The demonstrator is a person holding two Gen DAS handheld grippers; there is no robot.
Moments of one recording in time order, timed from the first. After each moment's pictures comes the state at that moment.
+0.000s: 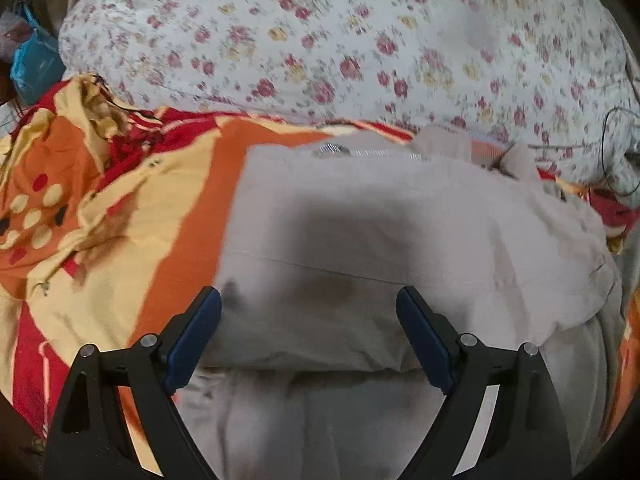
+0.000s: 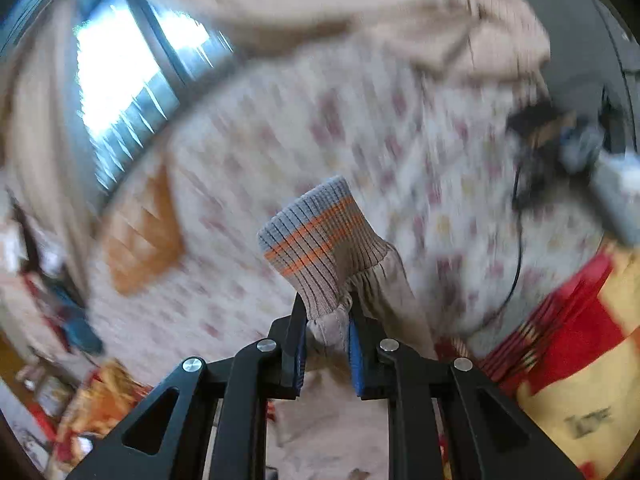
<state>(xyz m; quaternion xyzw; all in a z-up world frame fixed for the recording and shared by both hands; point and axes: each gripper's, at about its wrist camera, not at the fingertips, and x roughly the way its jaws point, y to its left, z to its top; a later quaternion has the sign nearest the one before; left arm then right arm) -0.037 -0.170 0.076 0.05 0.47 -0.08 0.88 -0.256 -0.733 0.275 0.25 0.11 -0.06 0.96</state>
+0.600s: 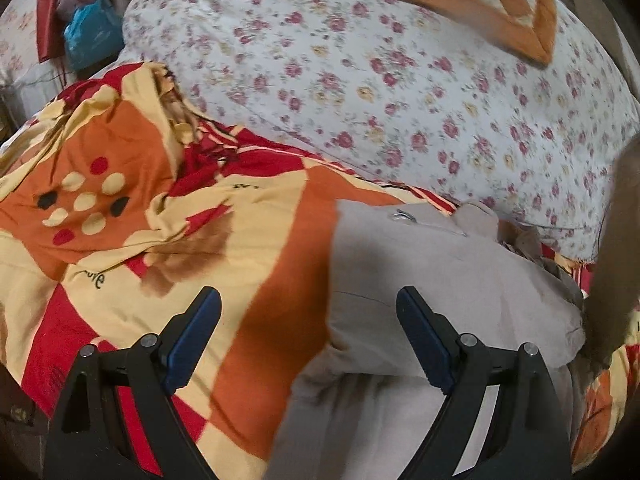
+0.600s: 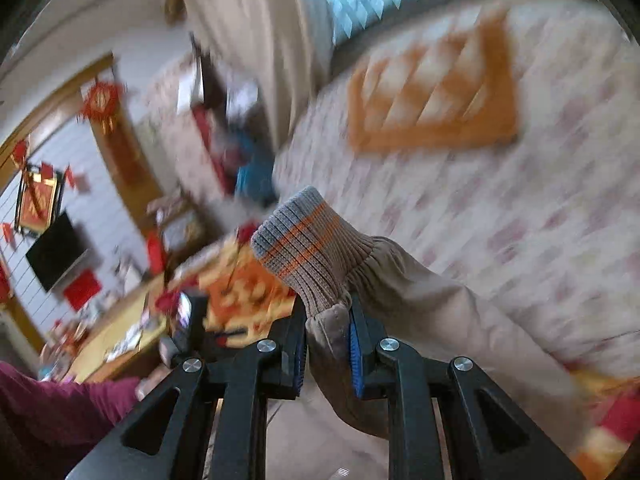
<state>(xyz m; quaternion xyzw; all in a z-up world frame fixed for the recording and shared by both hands) -0.035 -0.084 0.118 -0.04 0.44 -0.04 0.90 -0.109 -0.398 0.236 0.09 0.30 0.32 0.89</state>
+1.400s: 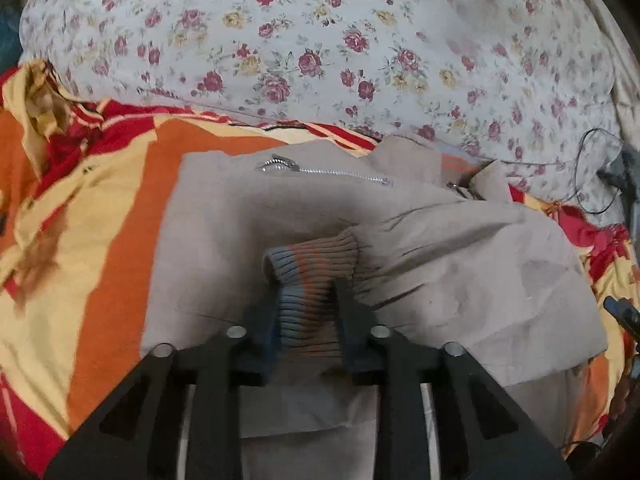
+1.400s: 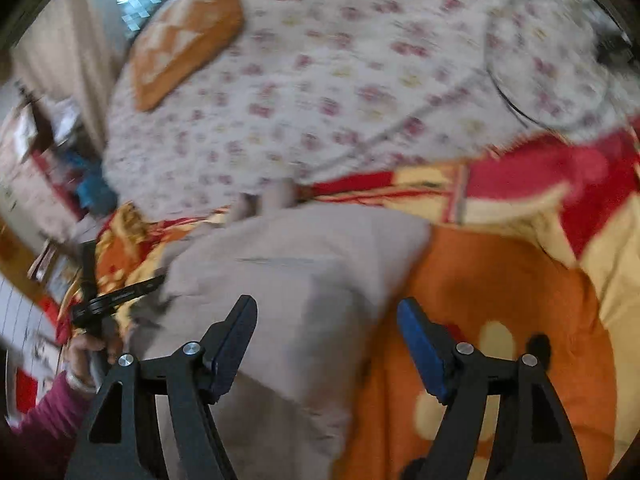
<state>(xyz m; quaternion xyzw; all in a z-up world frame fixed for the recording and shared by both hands) 0.001 -0.198 0.071 0.00 0.50 -0.15 0.85 -0.206 -0.573 0.120 0.22 0.39 0.00 0.89</state>
